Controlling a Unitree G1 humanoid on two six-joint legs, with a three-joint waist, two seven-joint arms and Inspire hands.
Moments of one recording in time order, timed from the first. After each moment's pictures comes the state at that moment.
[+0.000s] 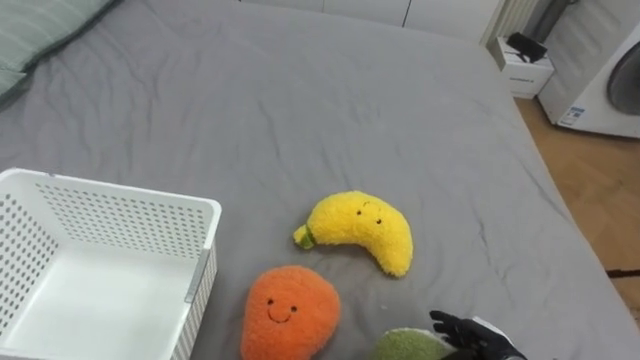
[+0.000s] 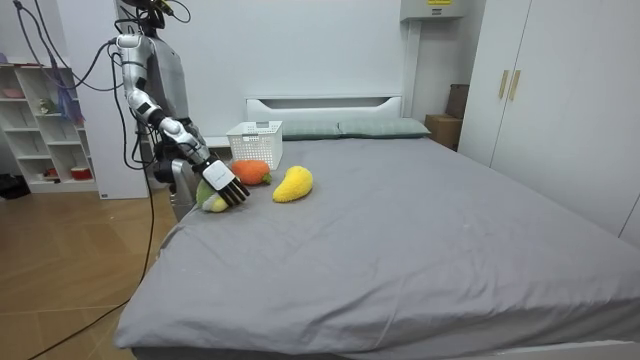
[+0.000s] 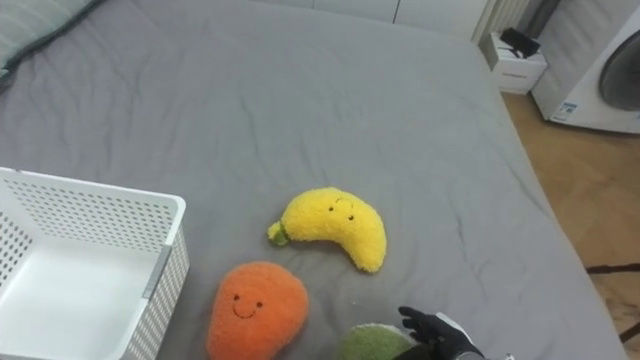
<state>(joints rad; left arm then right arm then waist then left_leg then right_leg) 0.25 0.17 0.18 0.94 0.14 0.15 0.27 0.06 -0.30 0.03 0.70 -0.23 0.14 0.35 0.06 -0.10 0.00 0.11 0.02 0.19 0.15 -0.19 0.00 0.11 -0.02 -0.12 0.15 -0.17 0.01</state>
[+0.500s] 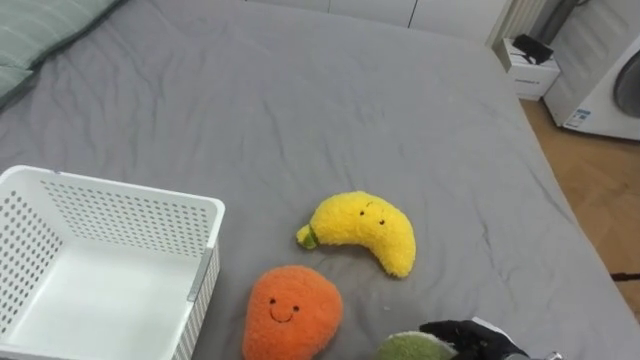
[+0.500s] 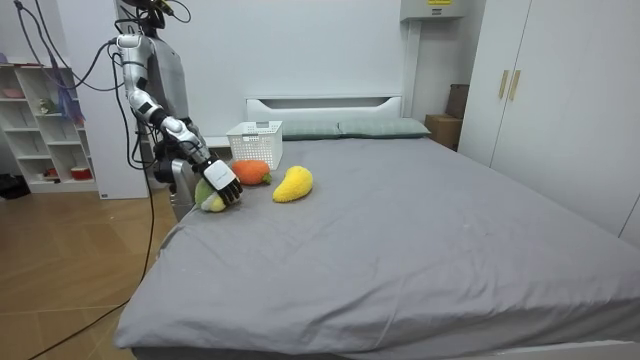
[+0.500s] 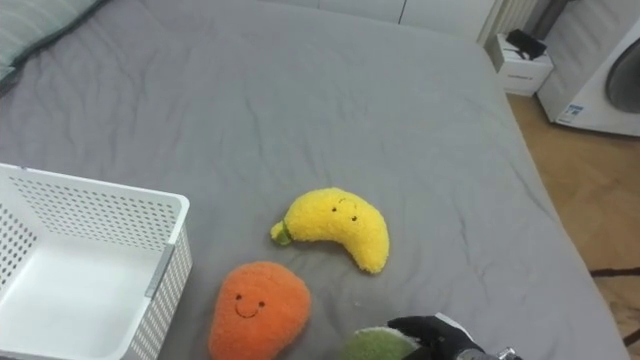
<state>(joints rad) 0.25 0.17 0.18 0.94 0.14 0.15 0.27 0.03 -0.30 0.02 0.69 -0.36 0.15 0.38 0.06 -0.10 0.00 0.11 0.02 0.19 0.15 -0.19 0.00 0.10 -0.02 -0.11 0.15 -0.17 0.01</state>
